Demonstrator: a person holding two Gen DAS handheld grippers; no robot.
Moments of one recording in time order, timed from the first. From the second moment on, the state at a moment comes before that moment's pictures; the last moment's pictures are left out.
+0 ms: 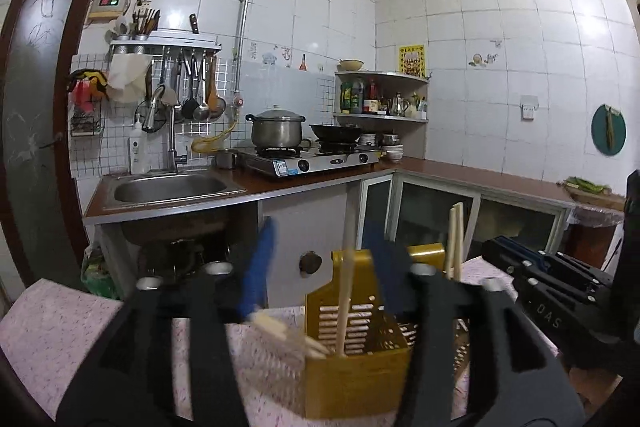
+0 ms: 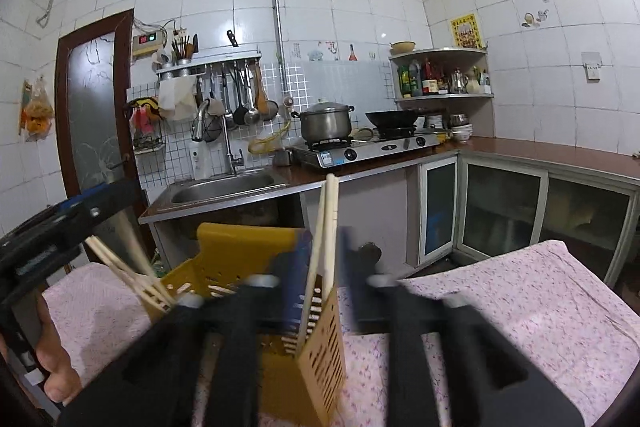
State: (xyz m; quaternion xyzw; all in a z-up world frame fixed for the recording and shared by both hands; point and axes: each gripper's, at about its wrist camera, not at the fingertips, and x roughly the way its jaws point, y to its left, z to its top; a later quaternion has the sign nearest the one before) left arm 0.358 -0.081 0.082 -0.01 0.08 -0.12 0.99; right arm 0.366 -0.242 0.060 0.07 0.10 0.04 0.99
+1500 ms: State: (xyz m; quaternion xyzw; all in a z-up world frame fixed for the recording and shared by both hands) left arm 0.258 0.025 -0.038 -0.05 0.39 -0.07 0.92; right arm 0.249 -0.134 -0.064 0.04 0.41 0.06 0.91
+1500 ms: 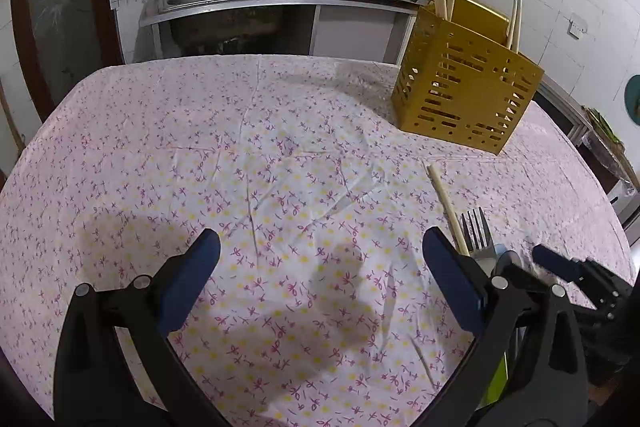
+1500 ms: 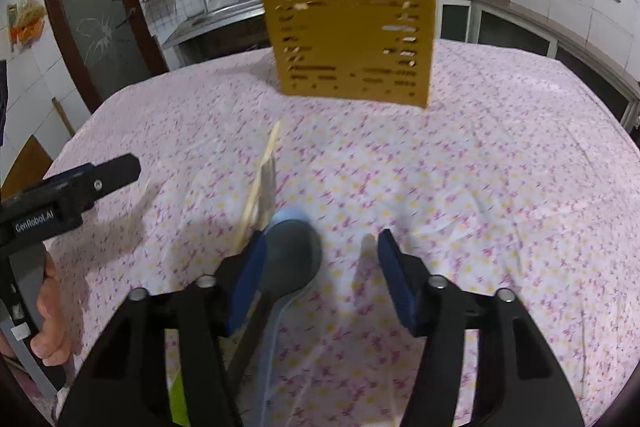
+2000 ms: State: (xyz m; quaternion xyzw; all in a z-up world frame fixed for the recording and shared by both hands) left arm 0.261 0.010 -0.044 -0.05 0.42 -0.09 0.90; right arm 0.257 -0.151 -0.059 0.08 0.41 0.08 0.91
